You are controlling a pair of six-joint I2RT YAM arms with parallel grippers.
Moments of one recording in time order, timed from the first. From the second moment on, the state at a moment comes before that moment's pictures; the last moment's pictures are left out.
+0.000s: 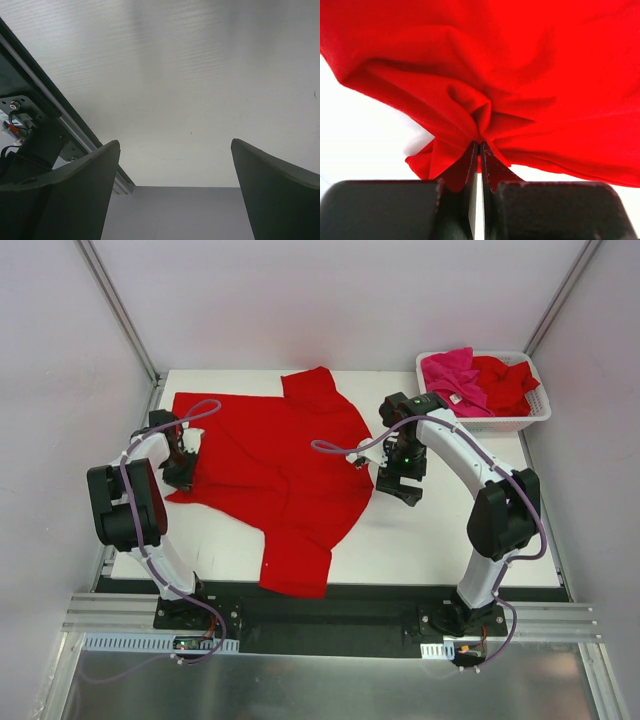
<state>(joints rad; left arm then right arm) 0.23 1.77 1.15 -0.71 0.12 0.38 0.48 1.80 1.62 -1.43 -0.06 -0.94</state>
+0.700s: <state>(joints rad) 0.23 1.37 0.89 -0.74 0.01 0.43 0.49 1.81 1.62 -1.43 -0.06 -0.94</state>
